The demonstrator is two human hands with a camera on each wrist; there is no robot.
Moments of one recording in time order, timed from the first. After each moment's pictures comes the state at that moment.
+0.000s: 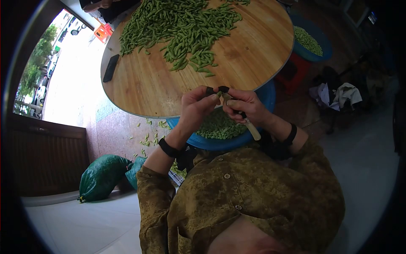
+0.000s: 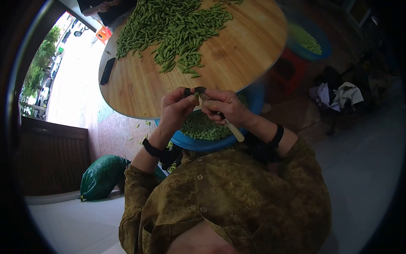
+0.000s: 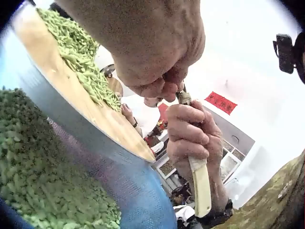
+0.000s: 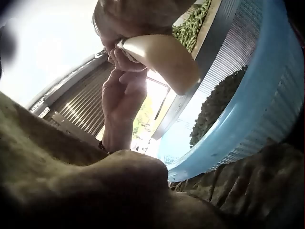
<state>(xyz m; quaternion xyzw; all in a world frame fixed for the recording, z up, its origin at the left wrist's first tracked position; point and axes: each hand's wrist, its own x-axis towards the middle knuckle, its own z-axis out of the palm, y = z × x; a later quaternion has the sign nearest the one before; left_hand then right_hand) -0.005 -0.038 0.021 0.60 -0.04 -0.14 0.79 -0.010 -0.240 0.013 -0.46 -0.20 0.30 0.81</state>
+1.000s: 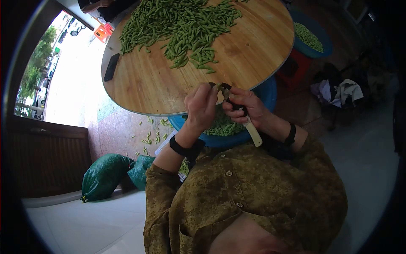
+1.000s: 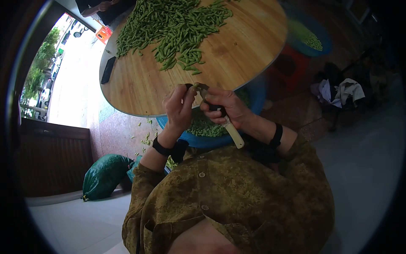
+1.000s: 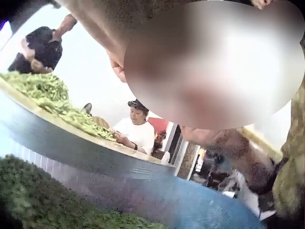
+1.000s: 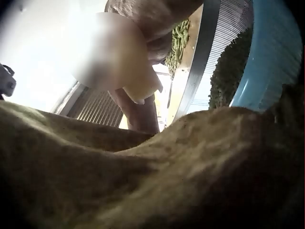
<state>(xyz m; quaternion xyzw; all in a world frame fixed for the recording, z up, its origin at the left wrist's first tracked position) -0.008 -0.052 0.022 0.81 -0.23 0.27 0.46 -0.016 -0.232 0.002 -0.24 -0.05 0.38 0.89</state>
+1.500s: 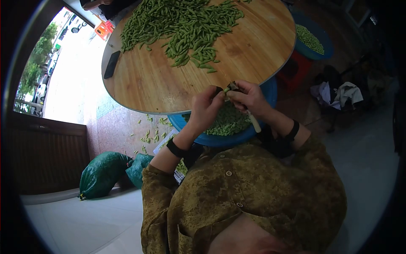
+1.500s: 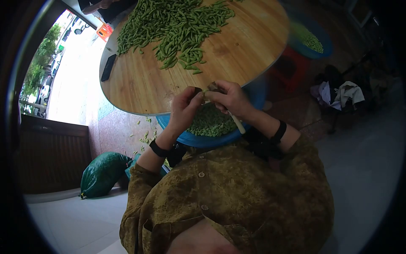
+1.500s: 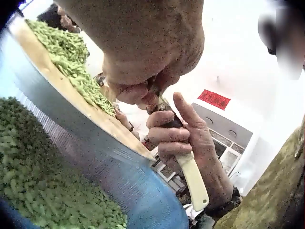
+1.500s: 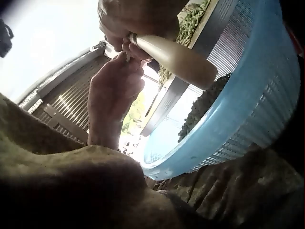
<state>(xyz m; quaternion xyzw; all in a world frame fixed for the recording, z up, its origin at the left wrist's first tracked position) -0.014 -0.053 0.012 0.77 -0.11 -0.03 0.63 -0.003 -0.238 0.007 -0.59 -0.10 0.21 0.77</state>
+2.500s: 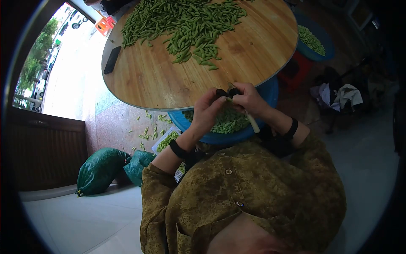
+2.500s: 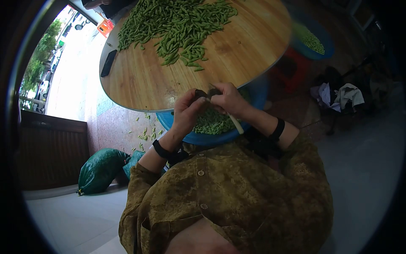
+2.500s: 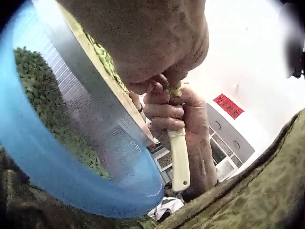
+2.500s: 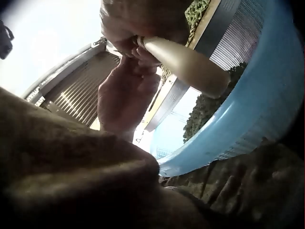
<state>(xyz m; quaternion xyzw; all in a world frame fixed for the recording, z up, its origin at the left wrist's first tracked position) -0.027 -0.047 -0.011 0.60 -0.11 -0.12 0.79 -0.003 -0.227 0.007 -0.61 -0.10 0.25 0.75</state>
